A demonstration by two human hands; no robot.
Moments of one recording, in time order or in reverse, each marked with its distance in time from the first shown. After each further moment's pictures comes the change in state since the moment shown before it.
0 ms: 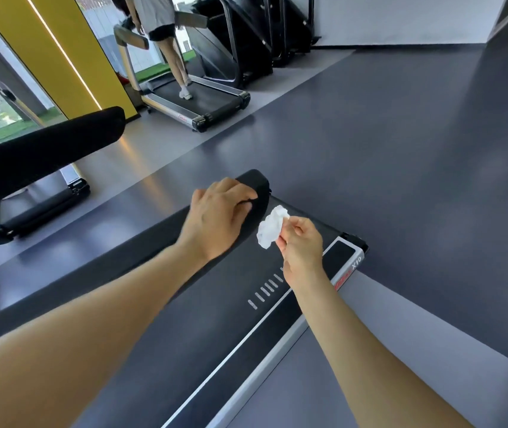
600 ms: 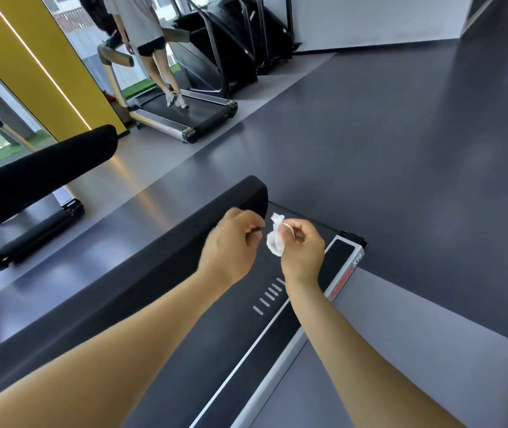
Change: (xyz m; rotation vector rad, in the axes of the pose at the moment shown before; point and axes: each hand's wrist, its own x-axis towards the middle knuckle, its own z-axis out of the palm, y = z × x) left_hand -0.022 0.019 0.007 -0.198 -0.125 -0.169; right_hand -0.012 0.015 0.006 -0.279 0.215 -0.317
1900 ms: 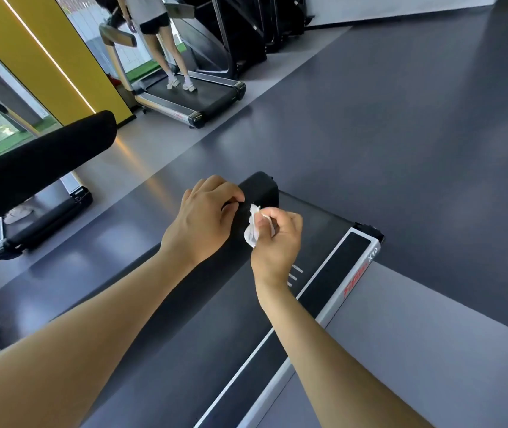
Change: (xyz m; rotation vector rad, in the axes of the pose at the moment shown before) left_hand 0.061 -0.052 -0.020 0.239 0.088 0.229; right_hand 0.009 0.010 0.066 0.113 -0.001 -0.128
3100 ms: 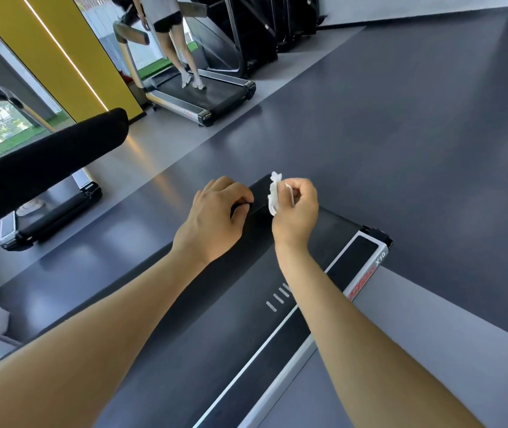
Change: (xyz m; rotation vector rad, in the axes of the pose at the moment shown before) left_hand 0.001 0.001 -0.001 -0.049 0.030 -0.042; right_hand 0.050 -0.005 0.015 -0.066 -0.010 -0.024
